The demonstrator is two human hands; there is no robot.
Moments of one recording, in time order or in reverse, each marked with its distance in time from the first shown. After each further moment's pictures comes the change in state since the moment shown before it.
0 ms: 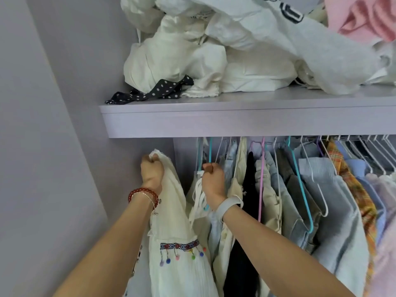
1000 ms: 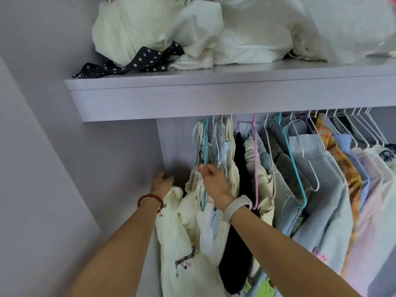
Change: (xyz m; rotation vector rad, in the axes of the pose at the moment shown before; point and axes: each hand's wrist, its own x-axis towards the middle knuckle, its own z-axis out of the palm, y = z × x) left_hand -0.006 -0.095 0.030 0.428 -0.468 -0.164; right_hand 0.000 0.053 -0.020 -0.081 -0.095 0.050
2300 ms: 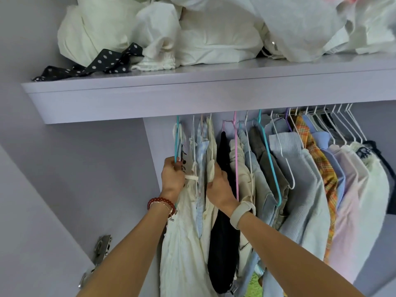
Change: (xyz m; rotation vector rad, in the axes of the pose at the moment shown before) left_hand -0.058 0.060 0.065 -0.253 0.192 0.287; right_hand -0.012 0.010 -0.077 -0.489 -0.130 -0.118
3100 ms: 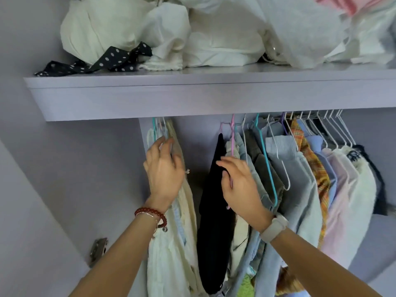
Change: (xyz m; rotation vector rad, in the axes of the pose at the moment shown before) left_hand -0.027 0.042 -0.033 0.395 0.140 0.522; right_hand -0.036 -0.009 -0.050 -0.287 0.396 -0.500
